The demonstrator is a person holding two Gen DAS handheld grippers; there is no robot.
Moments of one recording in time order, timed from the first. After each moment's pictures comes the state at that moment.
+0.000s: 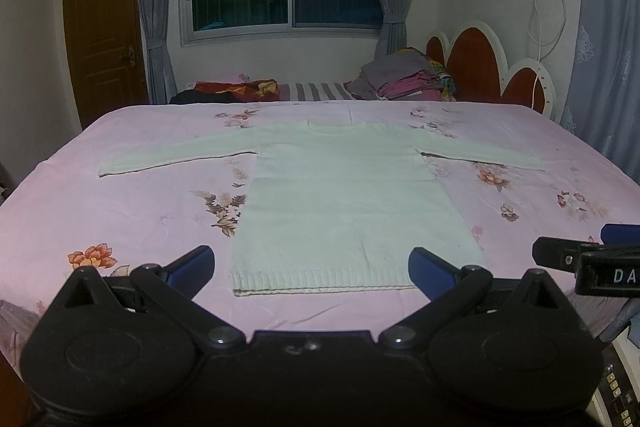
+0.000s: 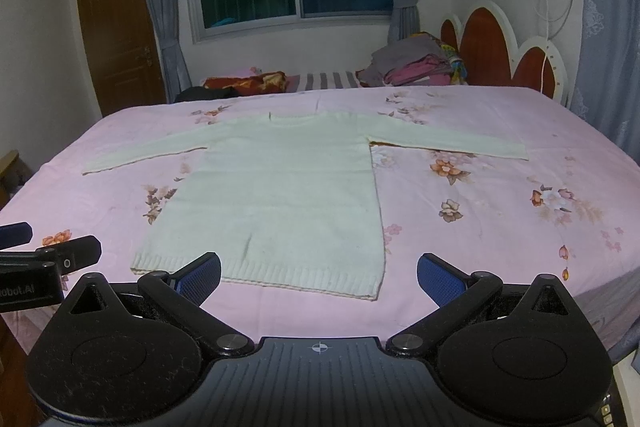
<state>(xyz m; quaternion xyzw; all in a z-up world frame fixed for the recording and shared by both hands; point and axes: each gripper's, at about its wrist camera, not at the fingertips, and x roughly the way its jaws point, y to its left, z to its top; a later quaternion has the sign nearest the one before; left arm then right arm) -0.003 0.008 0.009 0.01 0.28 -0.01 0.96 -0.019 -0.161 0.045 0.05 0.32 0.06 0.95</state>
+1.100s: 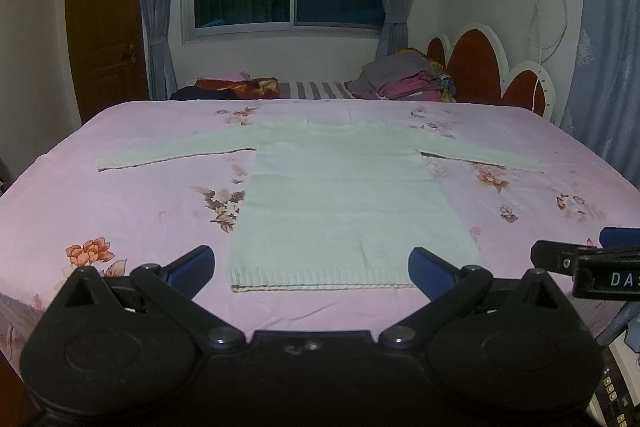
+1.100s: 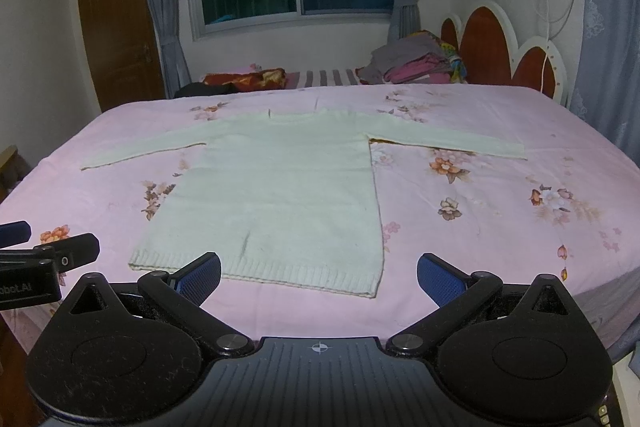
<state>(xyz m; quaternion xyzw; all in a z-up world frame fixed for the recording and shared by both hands) -0.002 0.002 0.003 0.00 0.29 -0.01 0.96 -0.022 -0.162 0.045 0.05 0.32 0.06 0.94</state>
